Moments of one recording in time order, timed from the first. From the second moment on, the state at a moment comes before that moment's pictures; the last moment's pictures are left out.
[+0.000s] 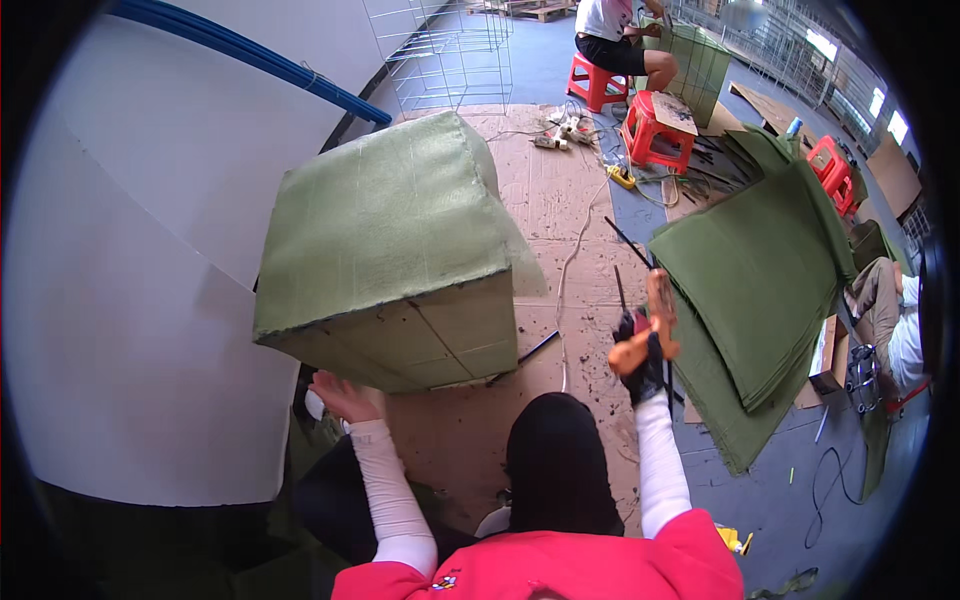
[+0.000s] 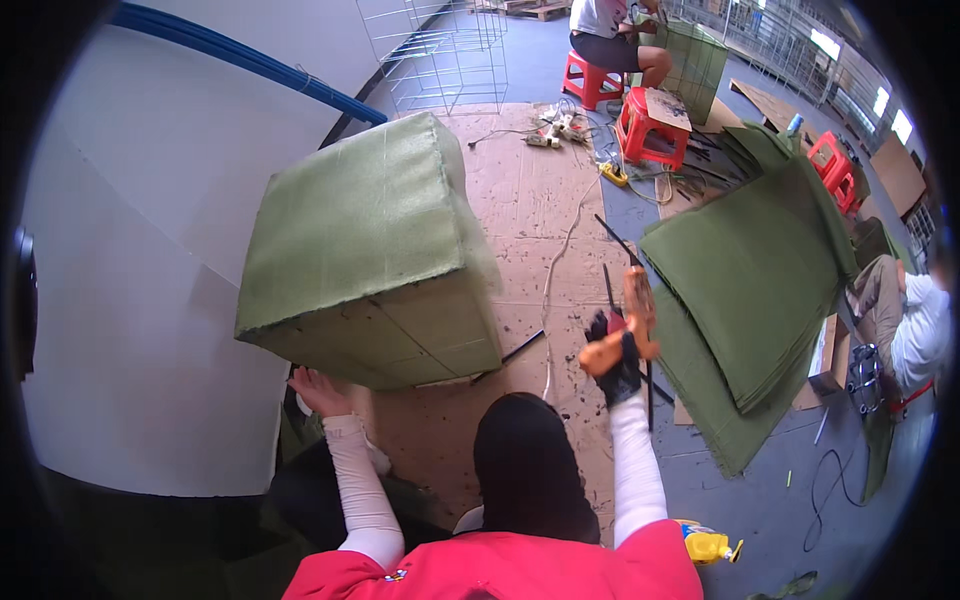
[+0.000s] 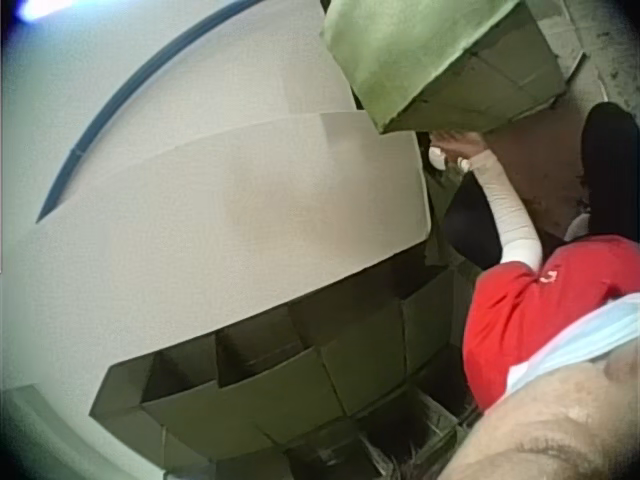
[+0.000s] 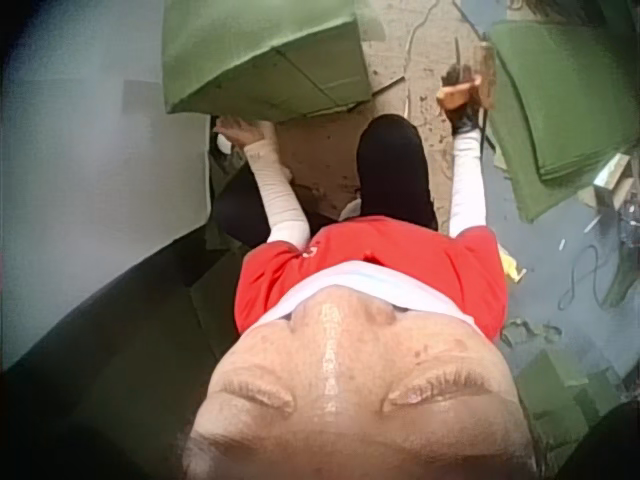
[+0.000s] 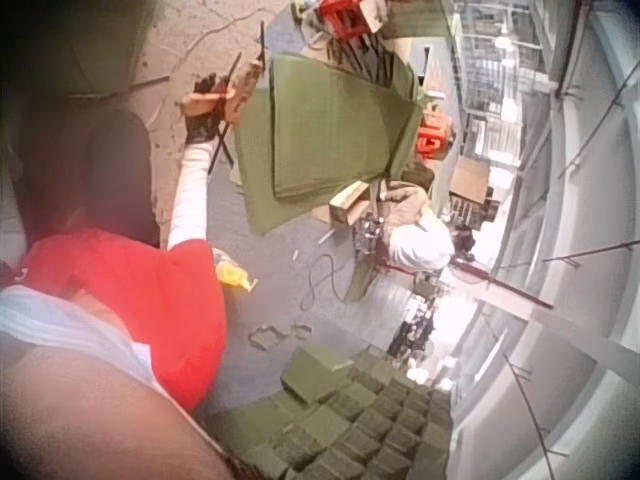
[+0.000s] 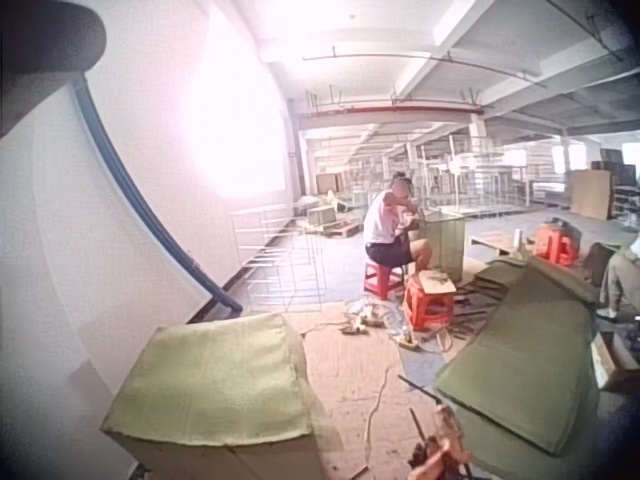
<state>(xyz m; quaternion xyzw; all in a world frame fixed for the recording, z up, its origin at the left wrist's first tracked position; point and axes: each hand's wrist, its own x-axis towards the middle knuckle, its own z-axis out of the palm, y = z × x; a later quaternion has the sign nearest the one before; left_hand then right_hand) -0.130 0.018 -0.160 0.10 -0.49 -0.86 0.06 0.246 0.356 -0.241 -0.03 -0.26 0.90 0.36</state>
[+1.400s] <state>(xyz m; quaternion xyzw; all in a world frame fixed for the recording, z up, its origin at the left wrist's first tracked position) -0.335 0.084 -0.164 -0.06 -0.63 -0.77 -0.11 0.031 0.485 -0.122 -0.08 -0.21 0.84 0.49</state>
